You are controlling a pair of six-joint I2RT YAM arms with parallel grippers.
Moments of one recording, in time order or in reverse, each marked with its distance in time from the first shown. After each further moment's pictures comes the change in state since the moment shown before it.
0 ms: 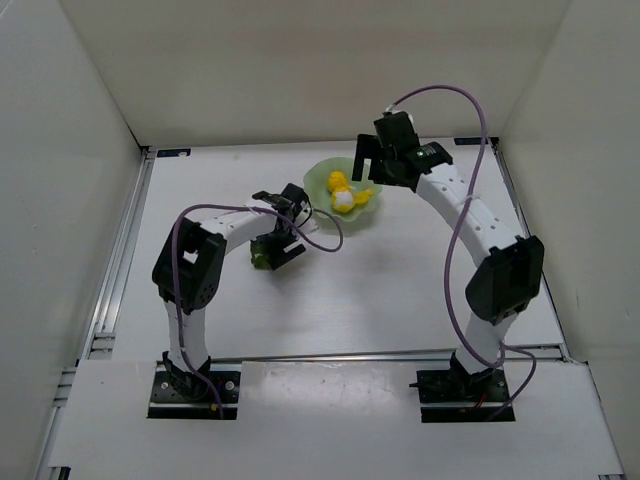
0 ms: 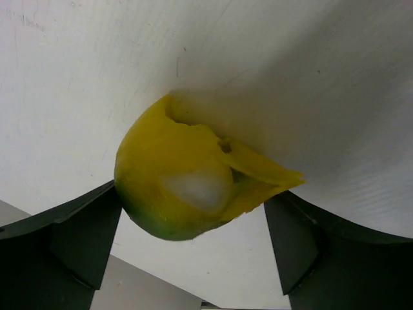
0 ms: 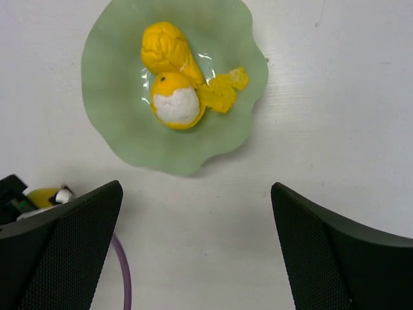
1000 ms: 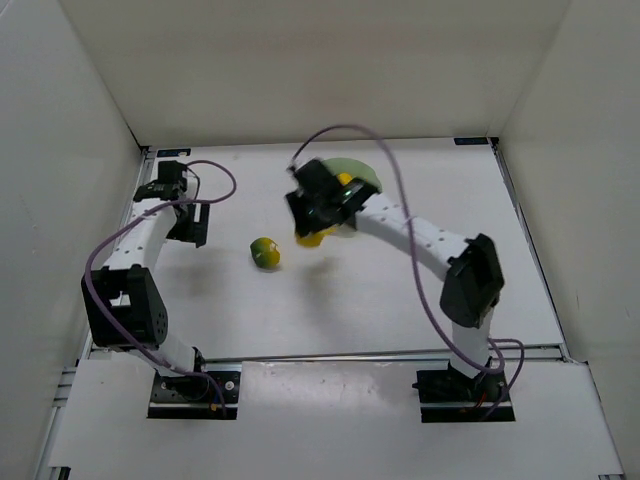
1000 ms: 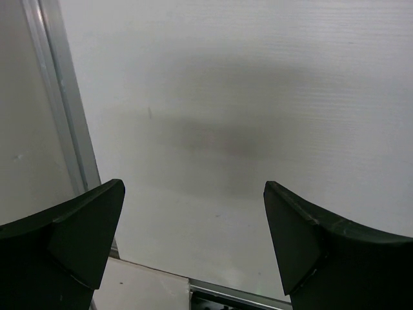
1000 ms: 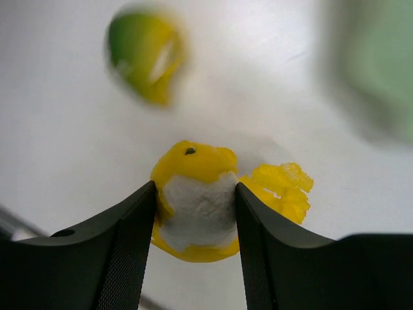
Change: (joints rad) left arm 0.639 -0.367 -0.116 -0.037 0.023 -0.330; right arm 0.470 0.138 -0.035 -0.008 -0.122 -0.183
